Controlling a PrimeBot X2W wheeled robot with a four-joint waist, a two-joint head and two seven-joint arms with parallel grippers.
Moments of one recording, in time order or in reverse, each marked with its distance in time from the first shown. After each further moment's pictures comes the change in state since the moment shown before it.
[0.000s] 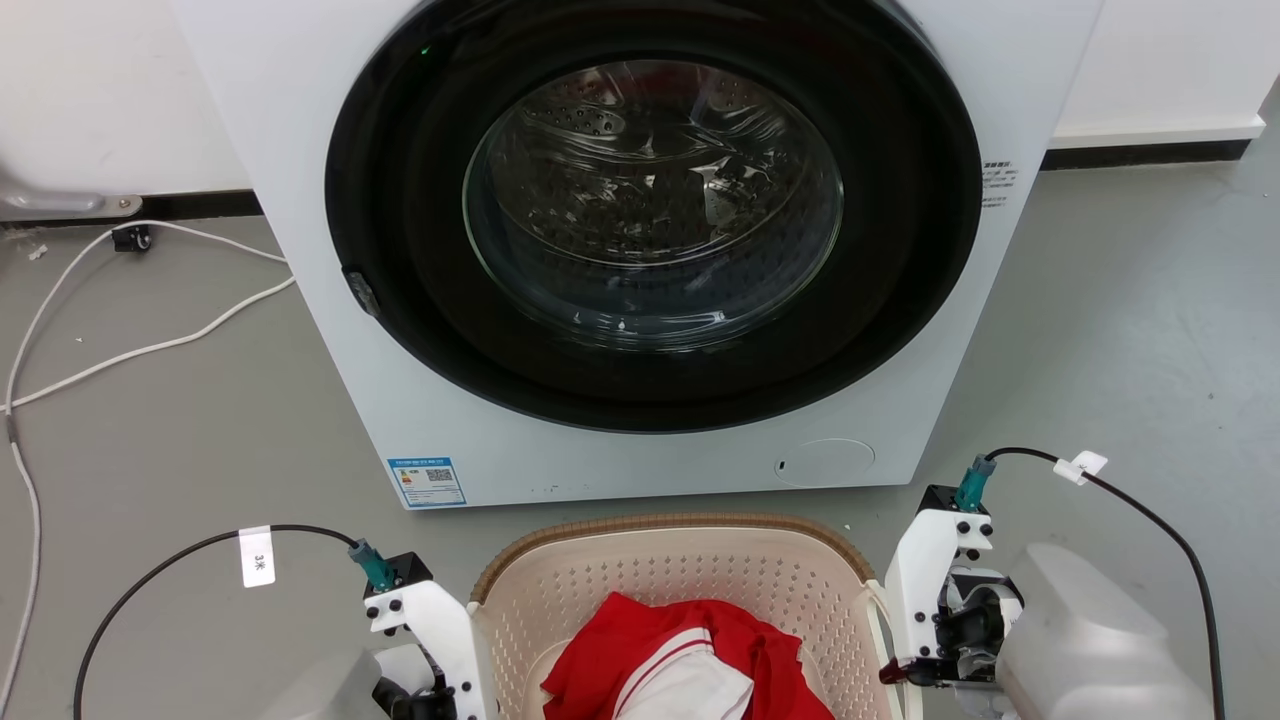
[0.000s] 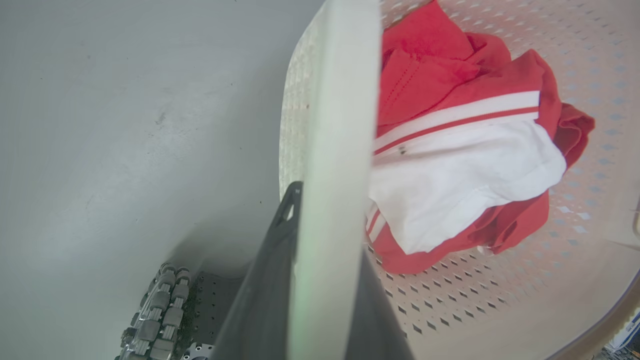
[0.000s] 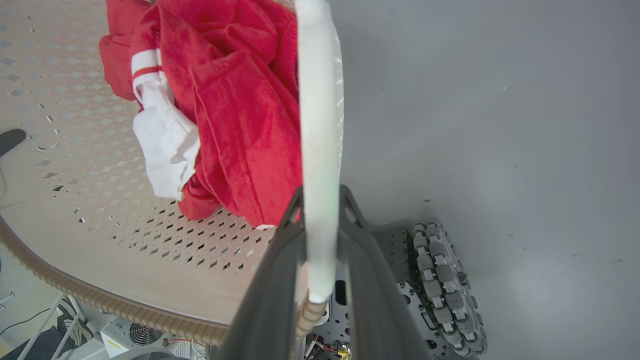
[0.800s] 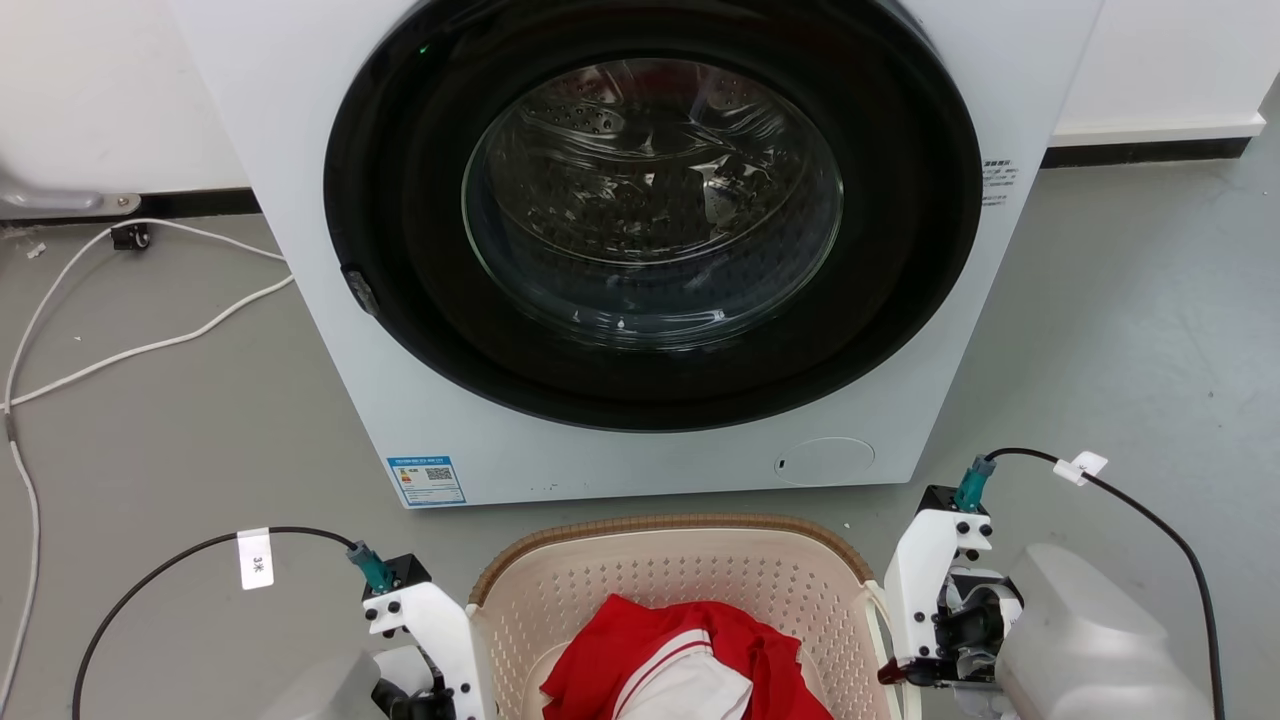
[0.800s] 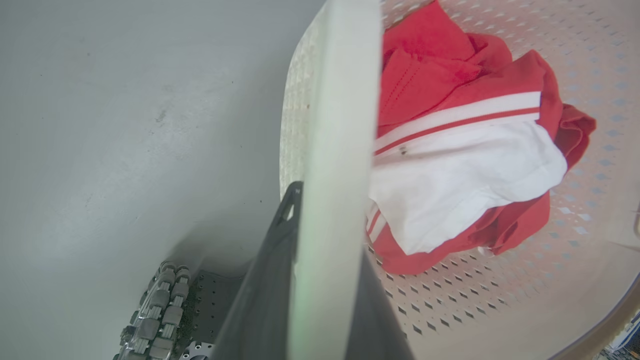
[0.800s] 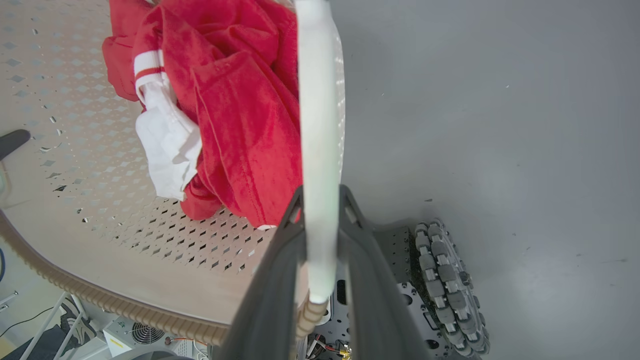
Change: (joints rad) left arm 0.000 -0.001 -0.006 0.006 -0.009 0.000 -0.002; right arm 0.000 0.000 0.006 0.000 0.010 0.000 0.000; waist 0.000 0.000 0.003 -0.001
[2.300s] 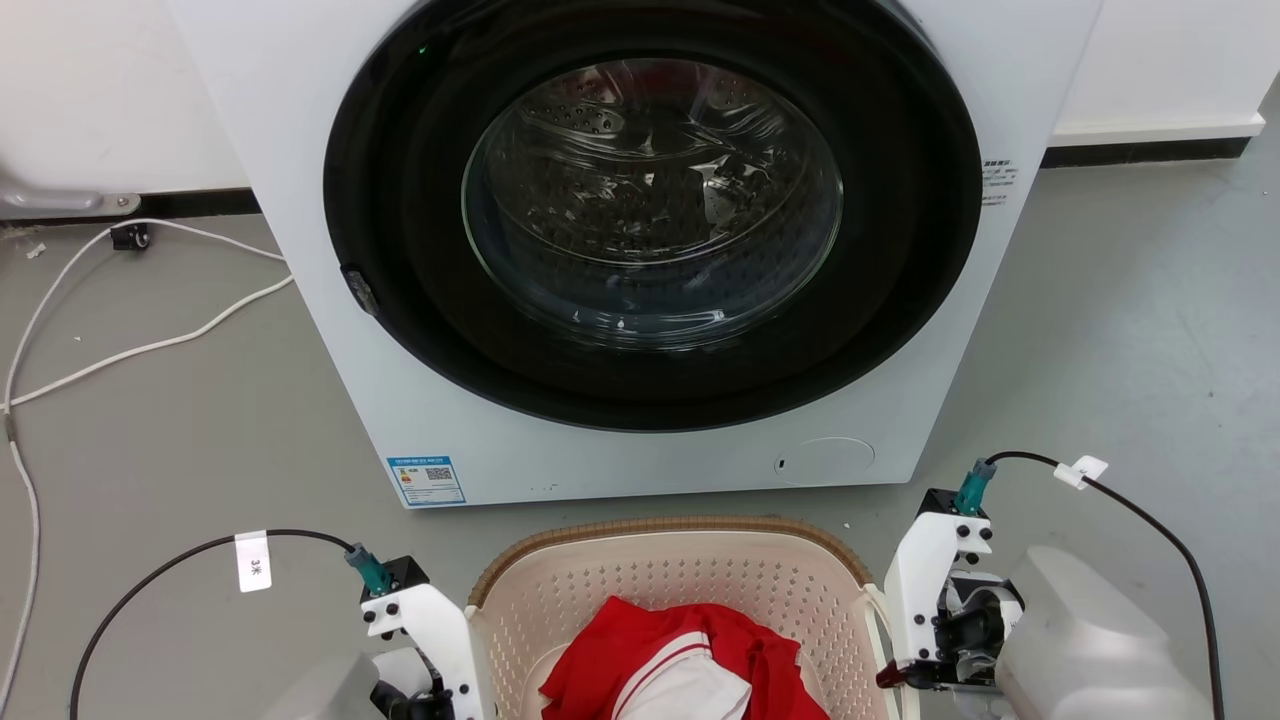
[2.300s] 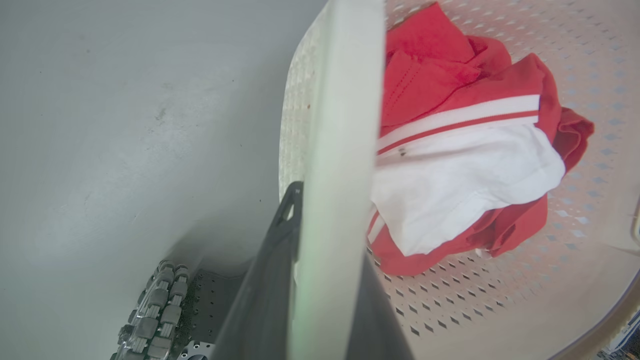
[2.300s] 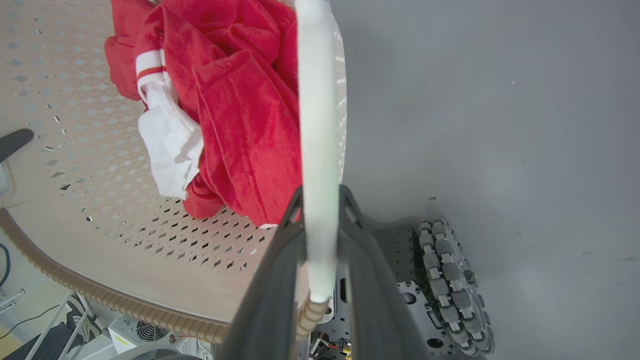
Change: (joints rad) left arm 0.000 -0.001 -0.009 0.006 -0.016 0.000 -0.004; right arm 0.004 0.000 0.004 0.000 0.017 0.000 0.003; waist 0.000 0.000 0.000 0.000
